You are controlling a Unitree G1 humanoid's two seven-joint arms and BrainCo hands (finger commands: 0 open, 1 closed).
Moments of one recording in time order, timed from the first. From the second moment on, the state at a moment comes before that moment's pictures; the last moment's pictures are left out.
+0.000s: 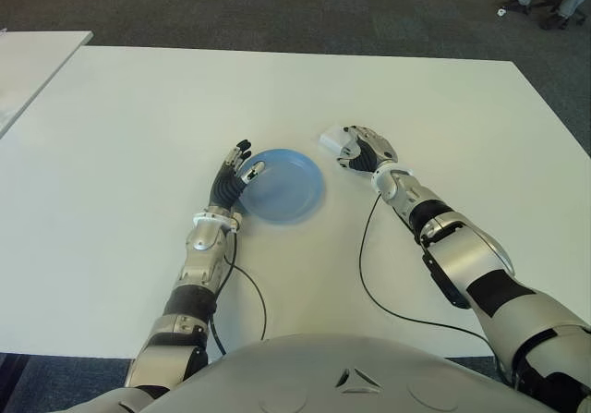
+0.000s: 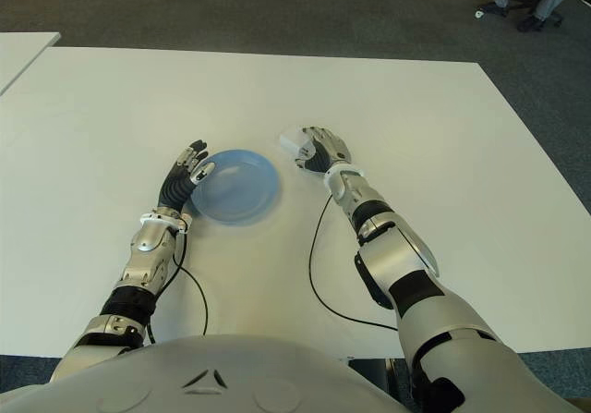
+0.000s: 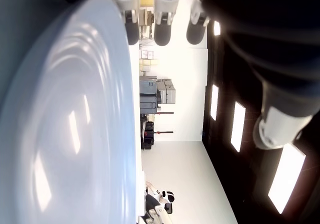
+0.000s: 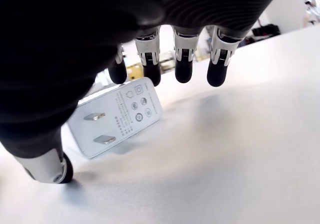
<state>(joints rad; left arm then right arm) -0.08 0.05 0.03 0.55 -0.06 -0.41 -0.13 -0.77 -0.26 0.57 1.32 -0.68 -0.27 -0.36</state>
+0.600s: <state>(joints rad) -0.10 0.06 0.04 0.59 -0.06 -0.43 -0.13 -0.76 -0.42 0.74 1.28 -0.84 -0.38 -0.44</state>
